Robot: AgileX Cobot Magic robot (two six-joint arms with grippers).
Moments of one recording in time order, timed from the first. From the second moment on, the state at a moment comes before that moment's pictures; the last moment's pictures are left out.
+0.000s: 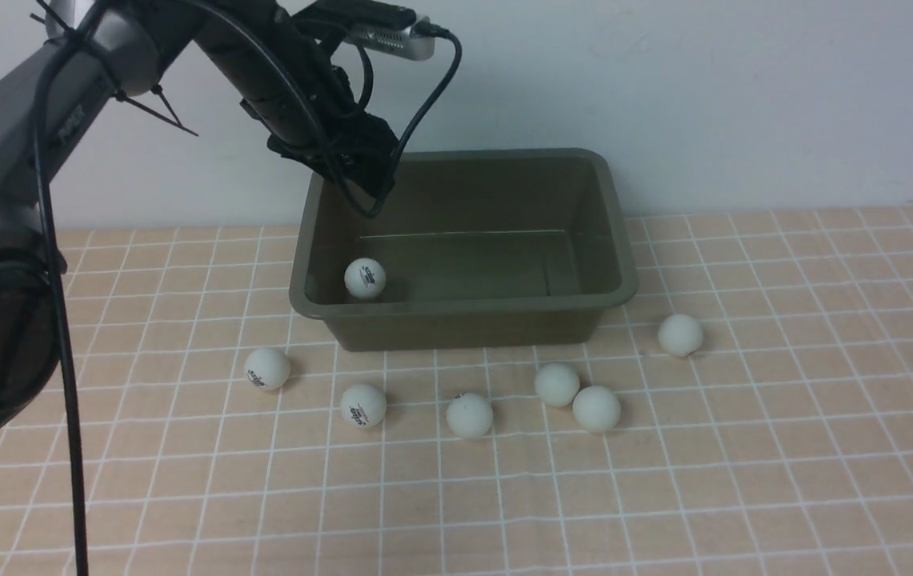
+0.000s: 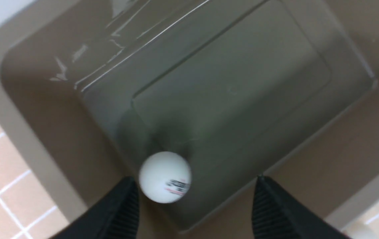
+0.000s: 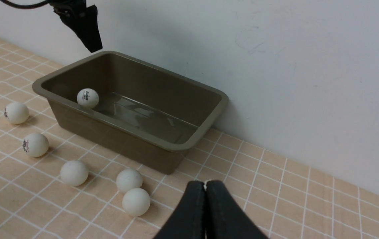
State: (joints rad) right arm 0.11 0.33 -0.50 0.52 0.61 -0.68; left arm -0.22 2.25 -2.27 -0.30 1.25 0.38
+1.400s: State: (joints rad) right arm 0.11 0.33 -0.50 0.49 0.77 -0.68; left arm -0.06 1.99 -1.49 -0.34 1.03 0.73
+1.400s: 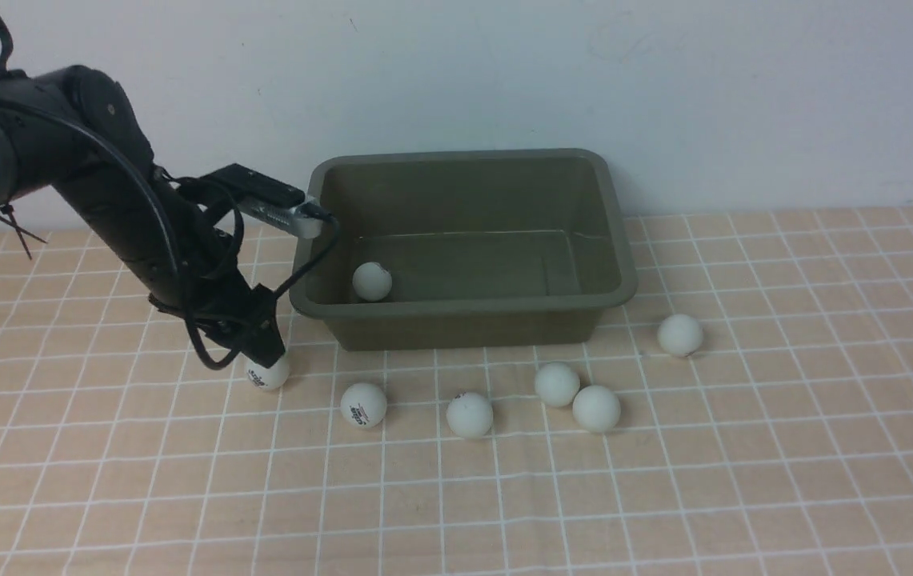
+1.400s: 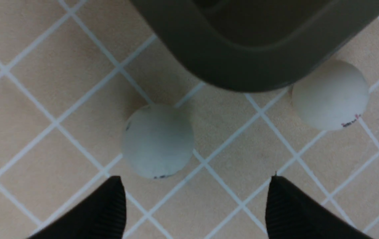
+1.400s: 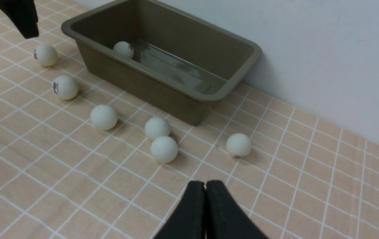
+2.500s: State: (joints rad) right arm 0.11 0.33 -0.50 0.48 0.82 -0.68; left arm -0.15 2.15 -1.92 -0.58 1.06 0.86
